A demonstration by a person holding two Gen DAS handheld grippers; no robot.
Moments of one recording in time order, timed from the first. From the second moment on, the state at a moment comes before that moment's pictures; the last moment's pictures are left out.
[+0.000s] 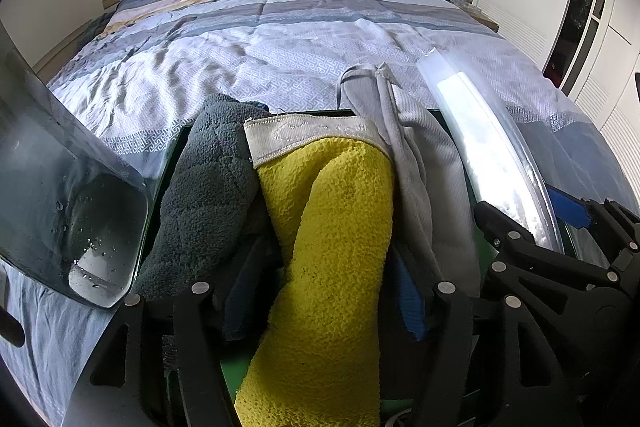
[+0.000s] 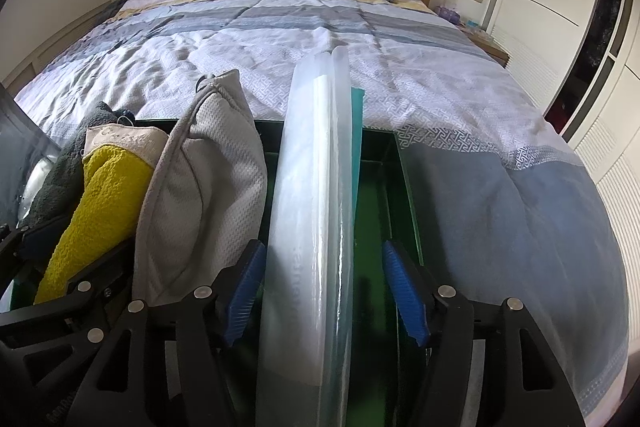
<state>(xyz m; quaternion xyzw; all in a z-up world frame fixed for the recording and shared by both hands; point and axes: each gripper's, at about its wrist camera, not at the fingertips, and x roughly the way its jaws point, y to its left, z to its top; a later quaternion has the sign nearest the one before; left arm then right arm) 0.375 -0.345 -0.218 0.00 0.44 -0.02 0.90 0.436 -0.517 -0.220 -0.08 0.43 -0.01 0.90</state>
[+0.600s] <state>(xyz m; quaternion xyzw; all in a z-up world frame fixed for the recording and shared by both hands) 0.377 -0.343 -0.218 0.00 0.44 -0.01 0.90 0.434 -0.522 -0.218 -0.08 0.43 -0.01 0.90</state>
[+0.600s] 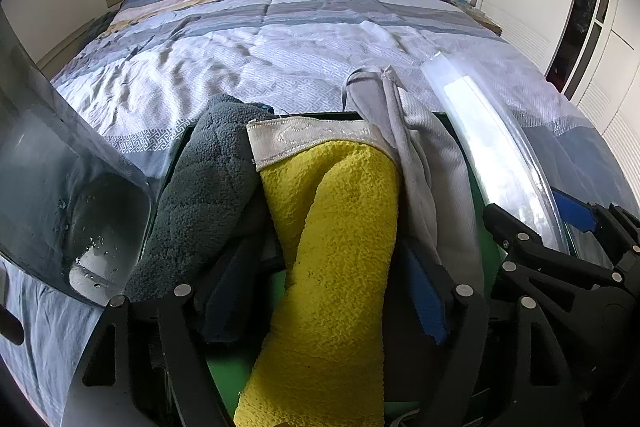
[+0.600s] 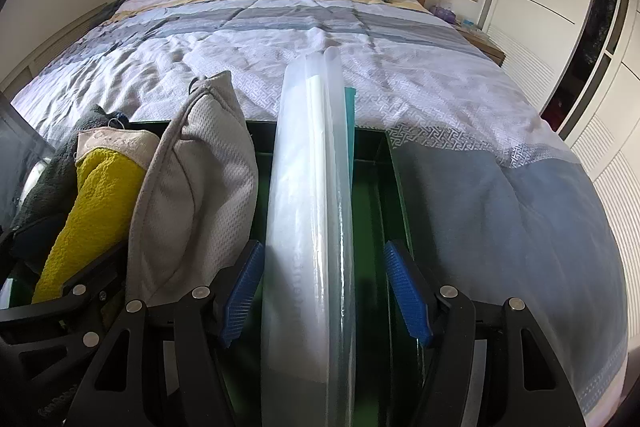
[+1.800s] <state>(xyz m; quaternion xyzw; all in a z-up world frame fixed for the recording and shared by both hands) 0.362 -0.344 -0.199 -0.04 0.41 -0.02 0.91 0.411 -0.528 -0.193 -0.08 0.40 -0.02 0.91</state>
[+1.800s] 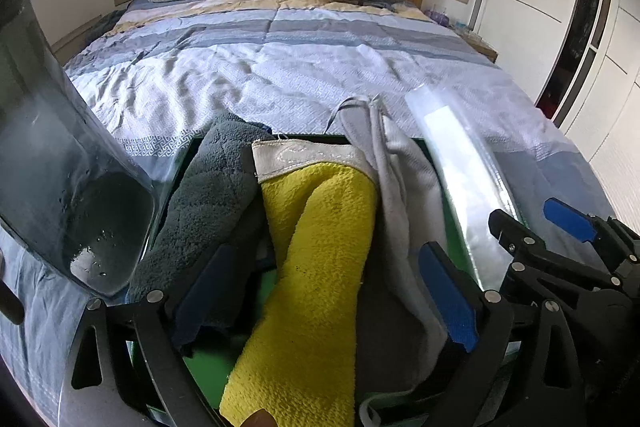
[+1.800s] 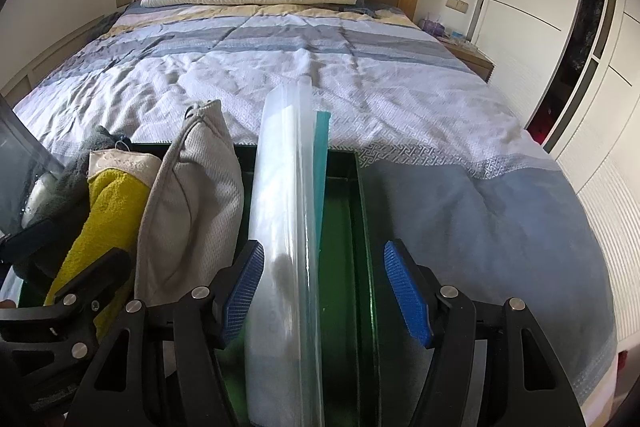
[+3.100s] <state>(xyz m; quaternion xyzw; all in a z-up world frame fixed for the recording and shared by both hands) 0.229 -0.280 -0.114 -0.01 0.38 0.00 0.93 0.249 -0.463 -0.093 -0.09 0.34 -0.03 0.93</state>
